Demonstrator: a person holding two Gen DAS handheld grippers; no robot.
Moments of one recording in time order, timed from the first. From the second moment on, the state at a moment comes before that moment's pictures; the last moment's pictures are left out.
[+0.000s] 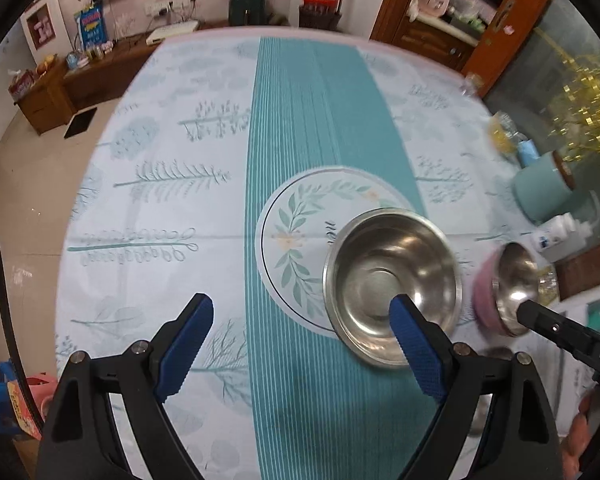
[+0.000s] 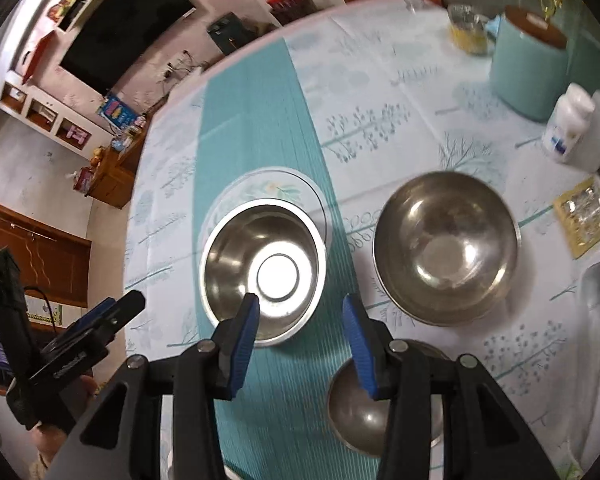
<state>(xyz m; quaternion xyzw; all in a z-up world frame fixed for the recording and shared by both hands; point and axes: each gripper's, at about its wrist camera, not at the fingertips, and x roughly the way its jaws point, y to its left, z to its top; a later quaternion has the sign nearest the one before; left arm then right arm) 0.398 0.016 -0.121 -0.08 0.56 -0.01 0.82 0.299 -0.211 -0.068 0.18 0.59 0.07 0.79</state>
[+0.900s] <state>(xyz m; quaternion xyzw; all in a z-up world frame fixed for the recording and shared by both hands) 0.438 -0.018 -0.202 -0.07 0.62 -0.08 0.78 0.347 -0.176 -0.155 0.13 0.65 0.03 0.75</state>
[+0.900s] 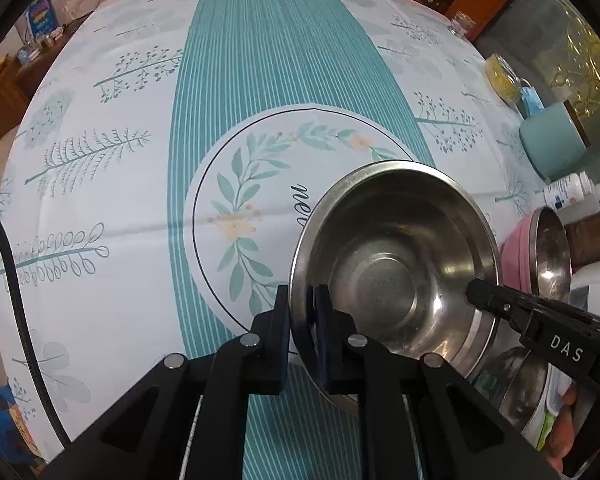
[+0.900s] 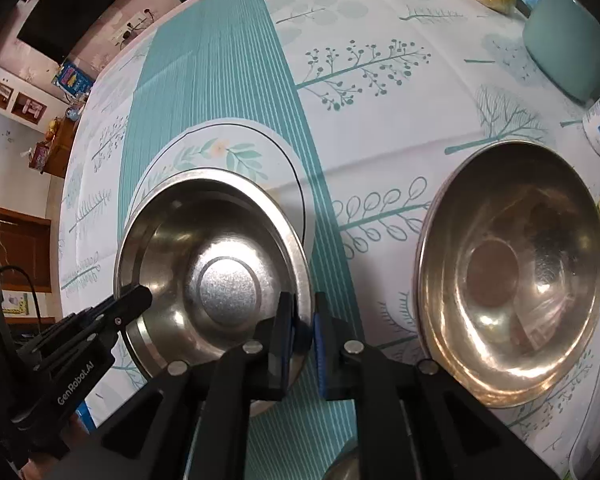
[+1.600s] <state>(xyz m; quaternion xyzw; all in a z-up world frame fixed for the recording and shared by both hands) 0.352 -0.002 -0.099 -0.06 0.60 -0.11 0.79 0.282 -0.166 -0.070 0.09 0.61 0.09 0.78</state>
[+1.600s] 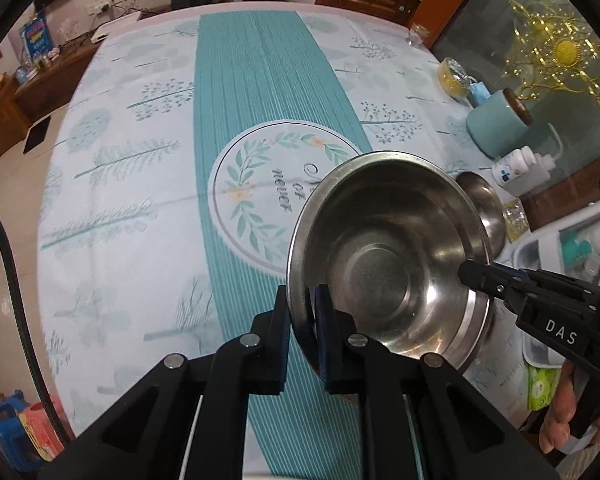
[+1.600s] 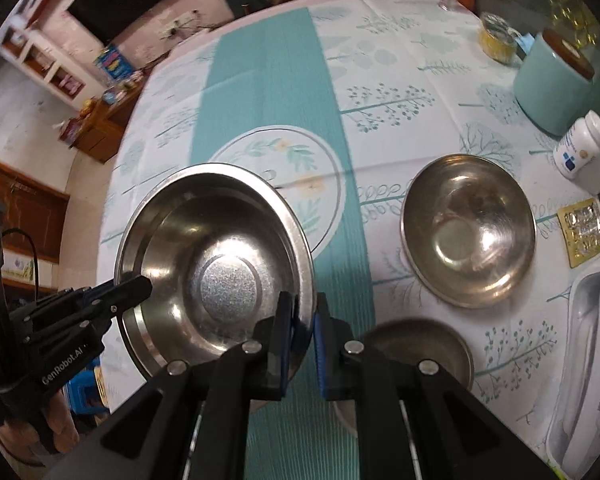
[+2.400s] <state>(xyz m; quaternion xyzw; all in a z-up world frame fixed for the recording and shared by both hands) 0.110 -0.059 -0.114 -0.10 0.62 -0.08 0.78 0.078 -0.213 -0.062 0.02 0.63 0.21 0.75</state>
